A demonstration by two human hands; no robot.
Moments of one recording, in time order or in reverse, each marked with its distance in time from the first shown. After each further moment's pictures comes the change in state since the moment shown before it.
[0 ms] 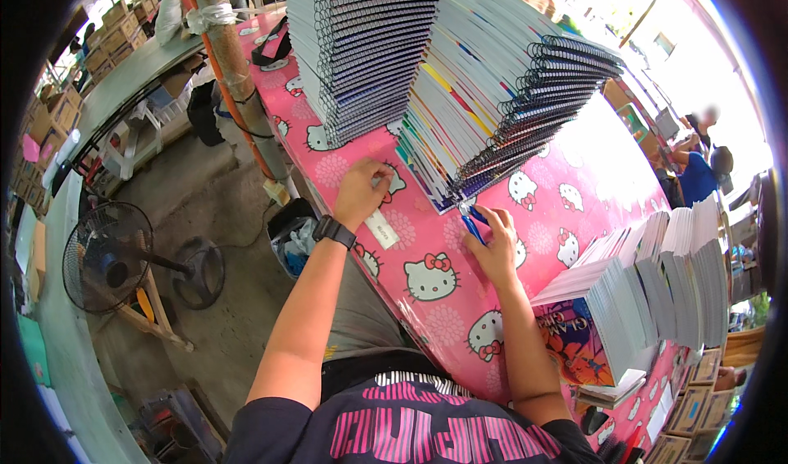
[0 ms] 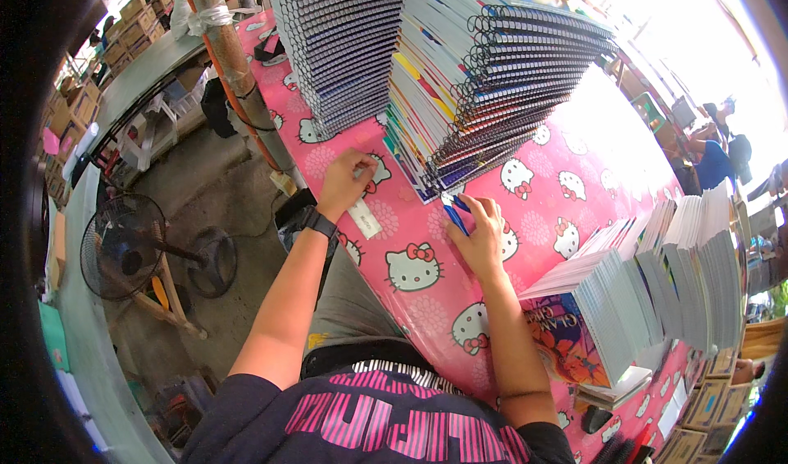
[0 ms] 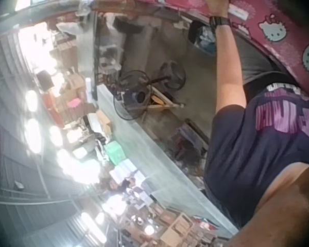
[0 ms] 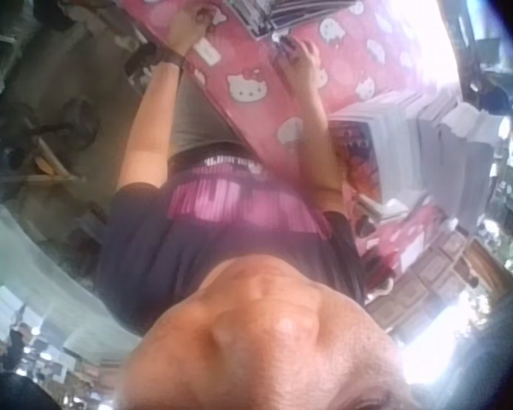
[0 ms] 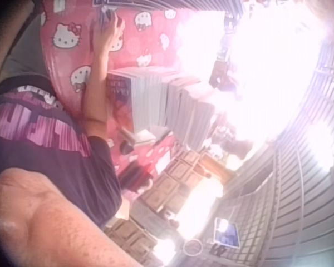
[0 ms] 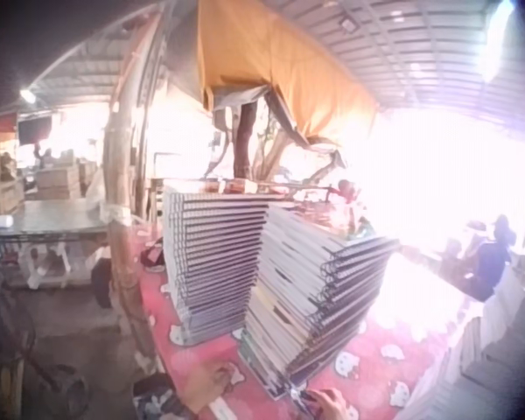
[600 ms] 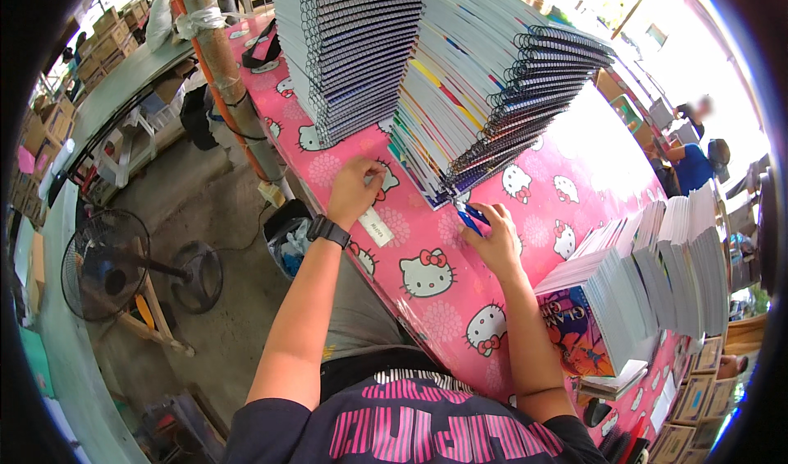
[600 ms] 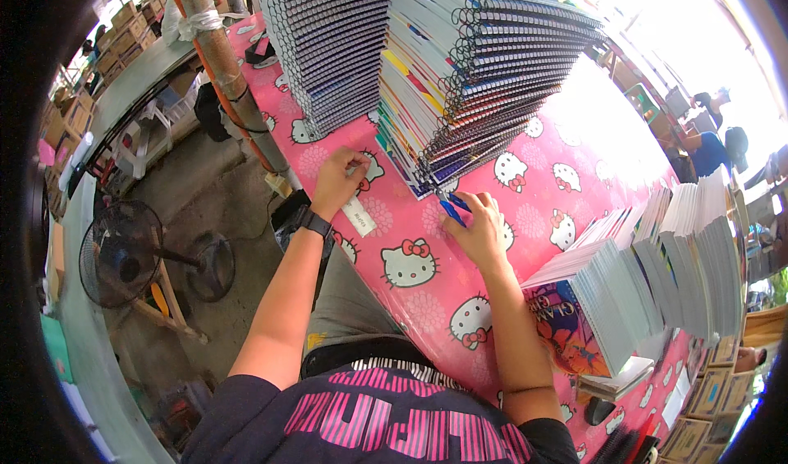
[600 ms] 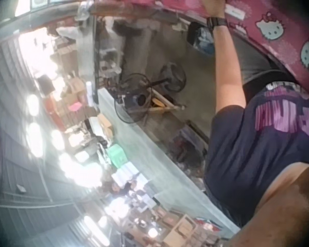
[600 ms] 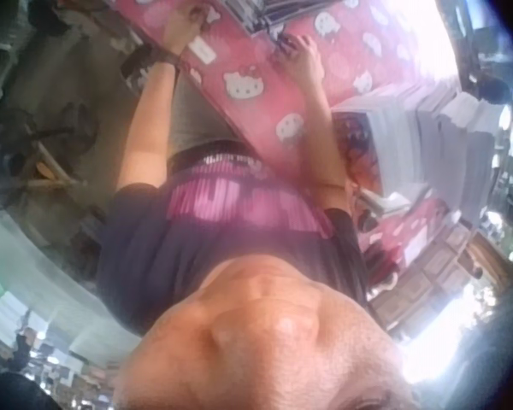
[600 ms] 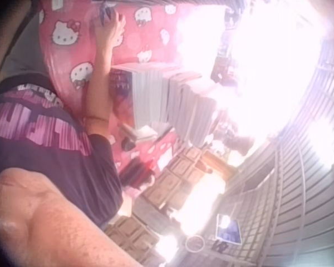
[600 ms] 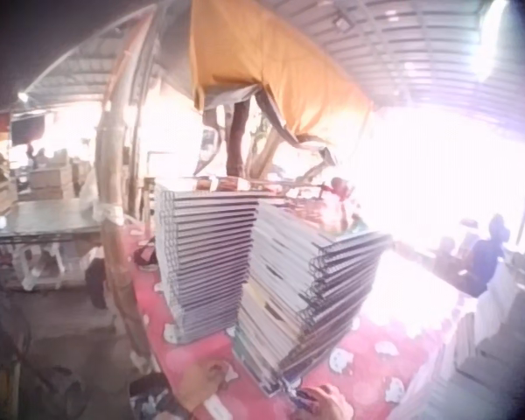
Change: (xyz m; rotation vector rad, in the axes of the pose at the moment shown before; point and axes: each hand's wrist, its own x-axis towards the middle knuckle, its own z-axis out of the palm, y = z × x) left_hand -0.002 -0.004 0.000 -0.014 0.000 0.000; right_hand 0.006 -0.004 -0.011 -0.102 -0.097 0.055
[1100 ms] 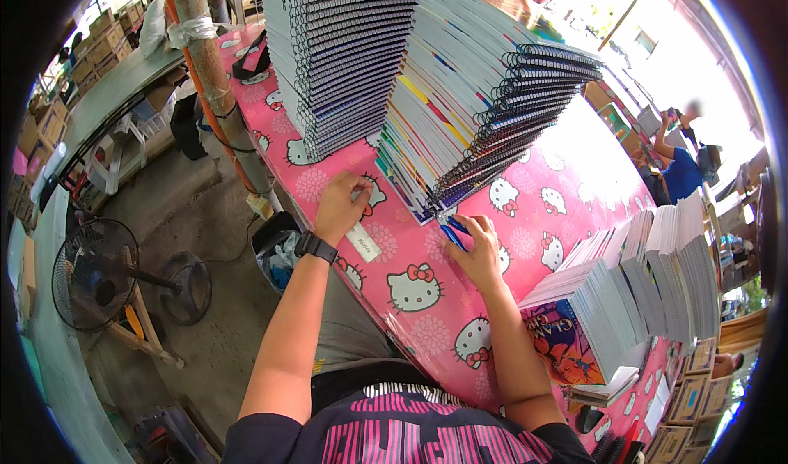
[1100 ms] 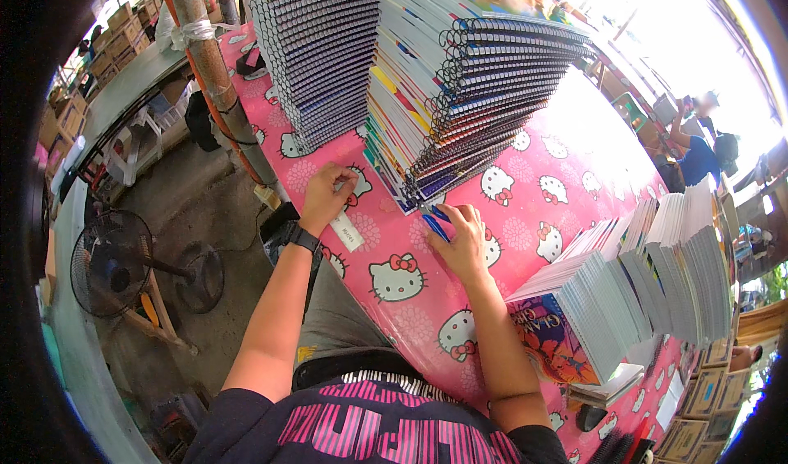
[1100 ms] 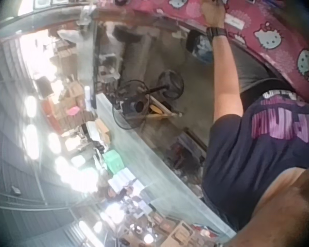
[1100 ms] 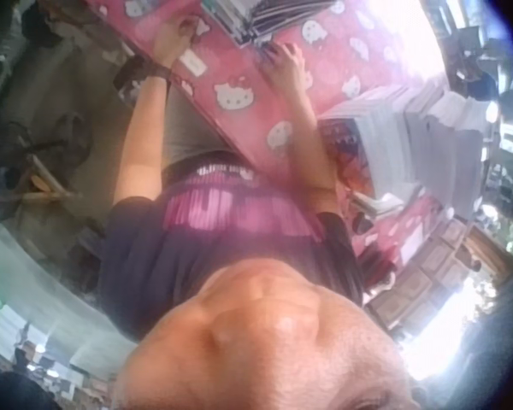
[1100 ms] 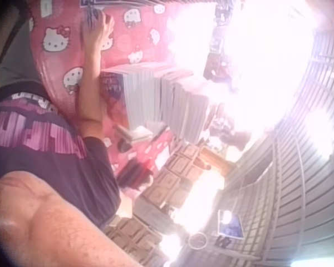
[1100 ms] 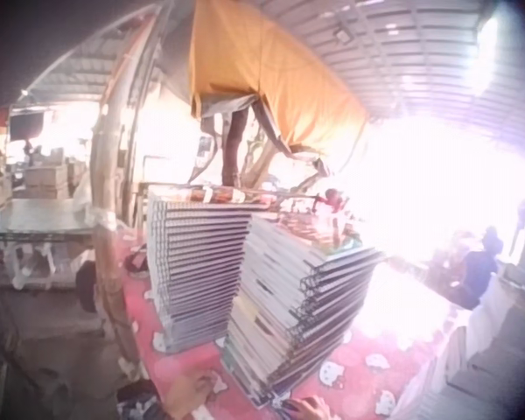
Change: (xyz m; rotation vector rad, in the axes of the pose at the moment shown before) left_hand 0.001 0.005 -0.002 -0.027 0.003 -0.015; right_hand 0.001 0.008 0.010 0.078 0.033 -0.081
